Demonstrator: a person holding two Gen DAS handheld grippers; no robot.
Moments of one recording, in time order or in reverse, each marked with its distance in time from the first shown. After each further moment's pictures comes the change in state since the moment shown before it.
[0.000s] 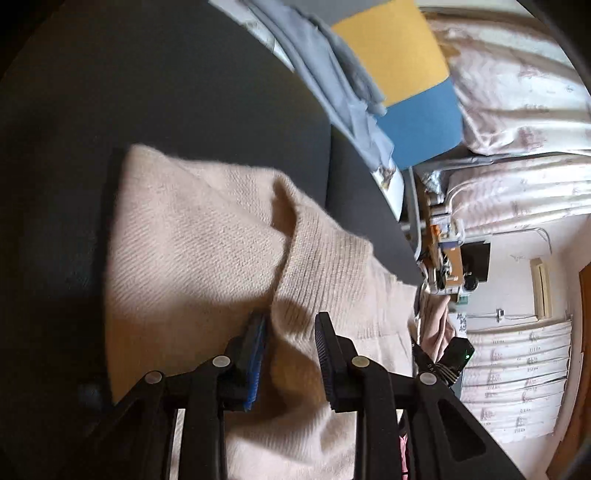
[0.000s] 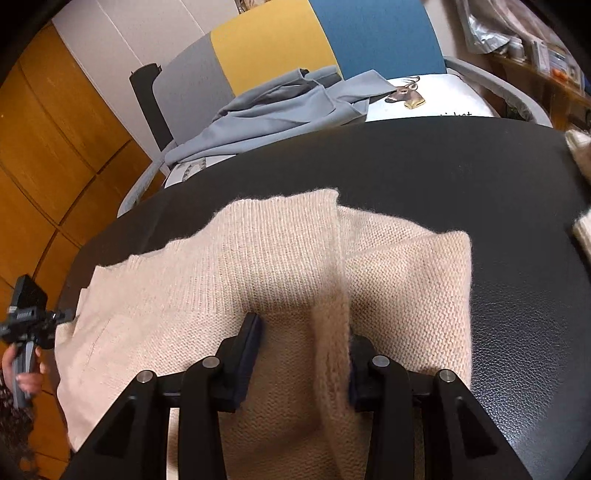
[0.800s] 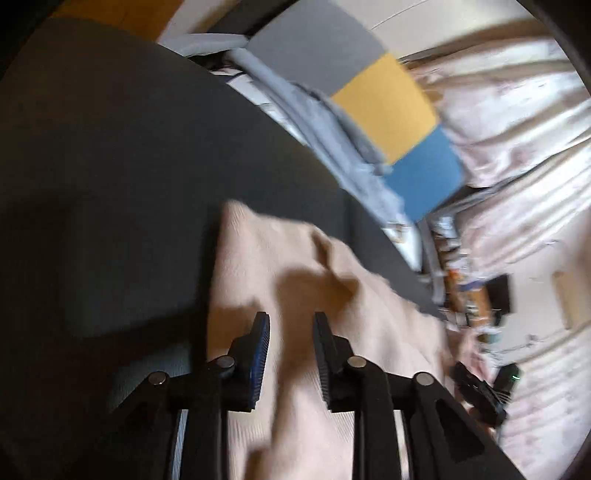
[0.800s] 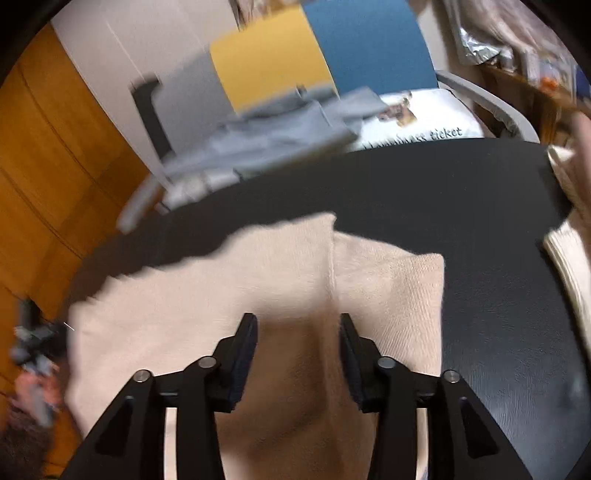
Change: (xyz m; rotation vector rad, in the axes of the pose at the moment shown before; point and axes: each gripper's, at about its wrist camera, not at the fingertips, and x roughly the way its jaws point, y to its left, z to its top) left arm -0.083 0.028 -0.080 0.082 -0.334 0.054; right arm -0.061 0.000 -0.001 0.055 -0.088 0.049
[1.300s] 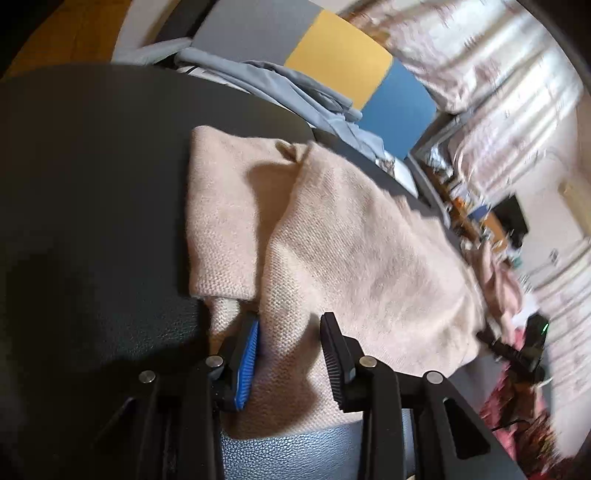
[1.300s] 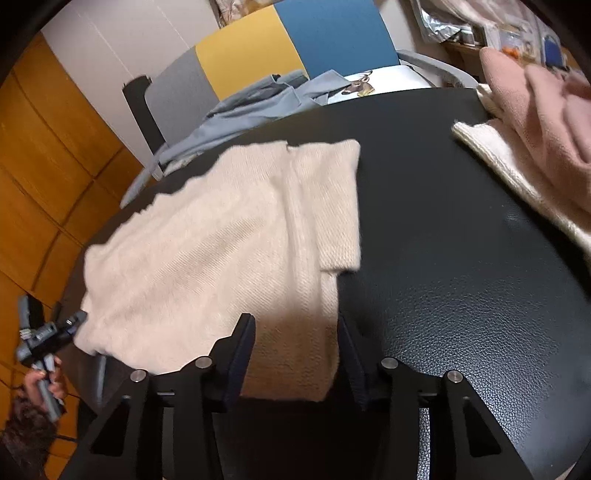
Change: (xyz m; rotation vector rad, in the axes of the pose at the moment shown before) left arm 0.003 -0.038 -0.083 0.305 0.081 0.152; right arm -0.048 -0.019 -0.097 0.001 0.086 -0.089
